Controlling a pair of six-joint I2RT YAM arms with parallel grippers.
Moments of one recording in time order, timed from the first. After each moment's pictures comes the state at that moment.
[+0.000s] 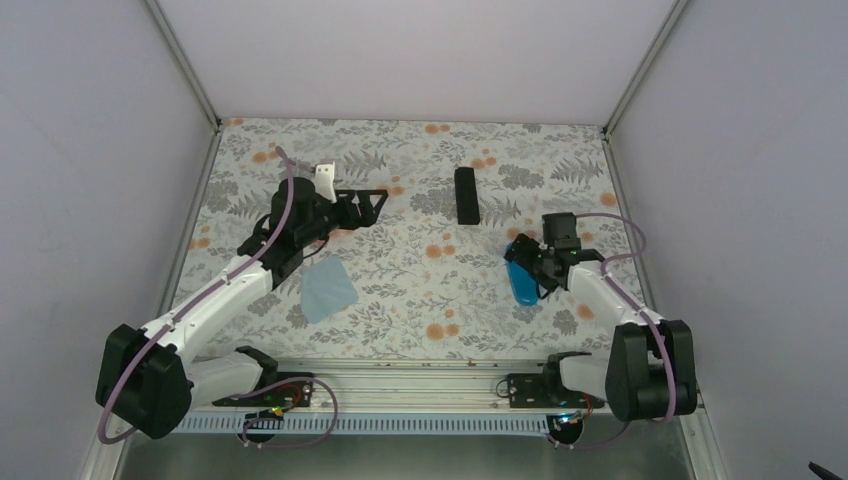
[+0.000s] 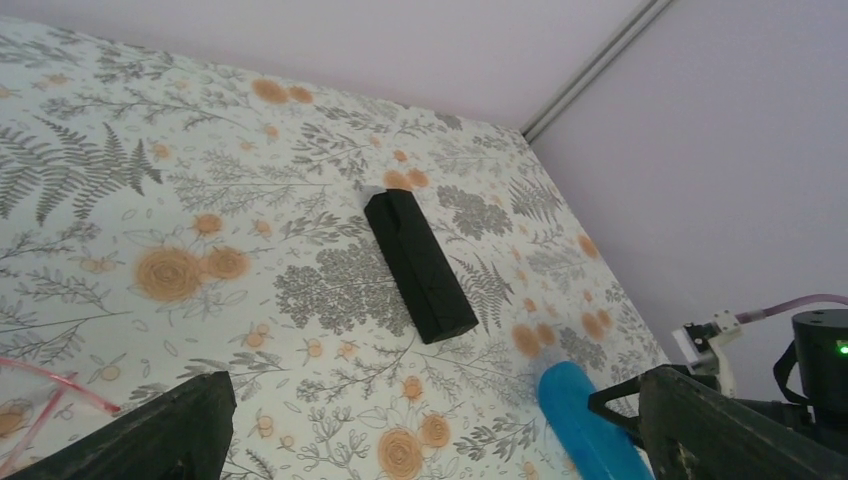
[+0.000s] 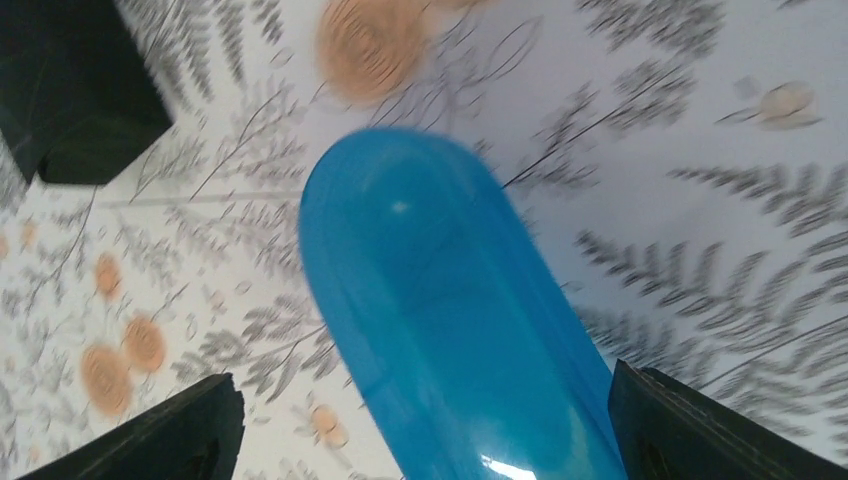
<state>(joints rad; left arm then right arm) -0.46 1.14 0.78 0.05 0.24 -0.56 0.10 1.23 0.61 -0.44 -0.11 0.69</state>
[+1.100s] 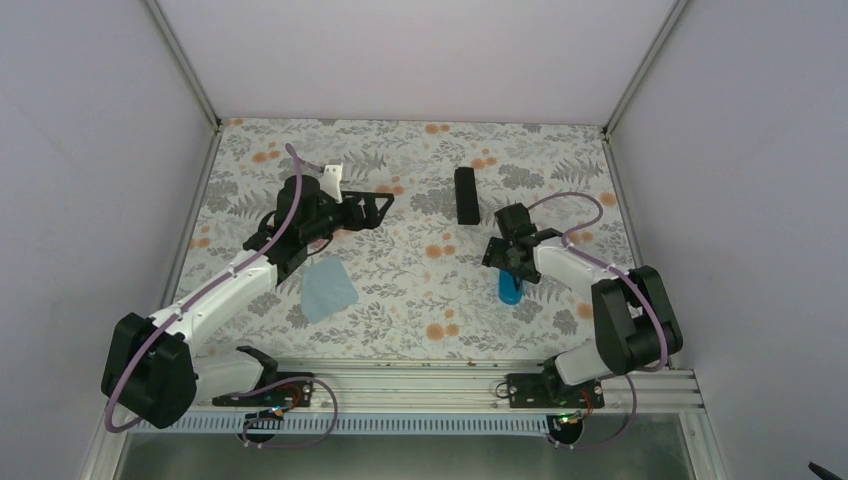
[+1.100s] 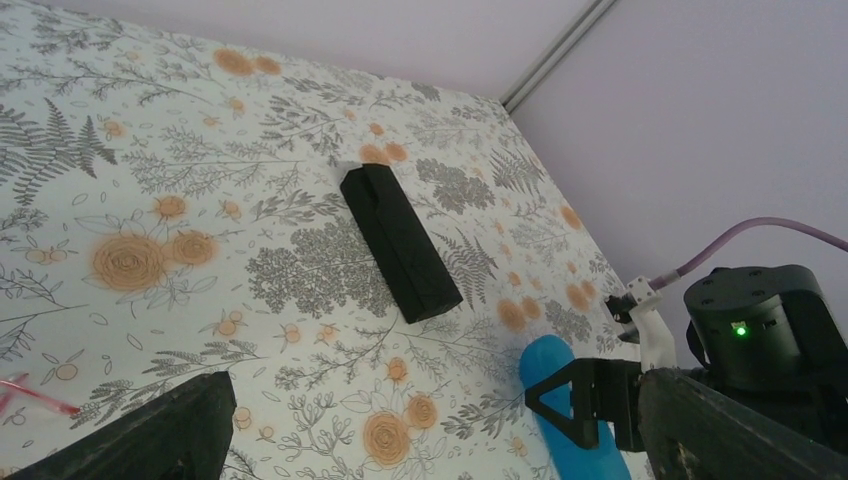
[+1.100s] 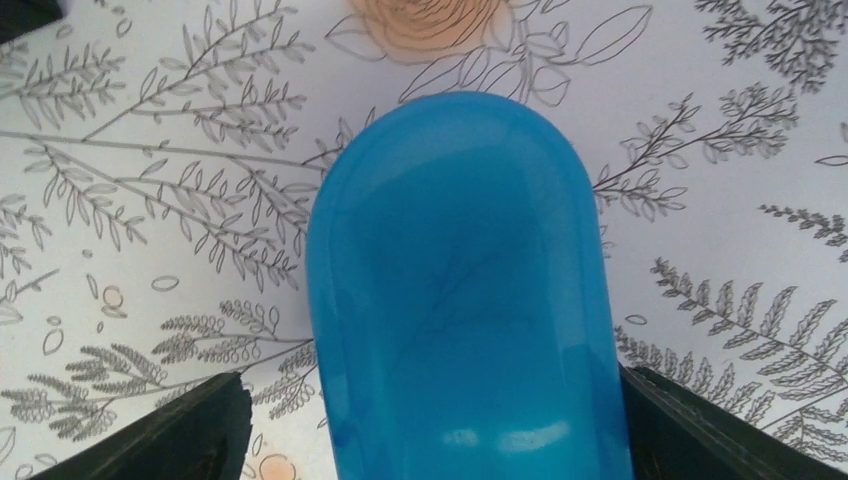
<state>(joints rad) -0.46 1.20 0.79 0.07 0.32 -0.54 0.36 1.47 0.76 -0.51 0.18 0.69</state>
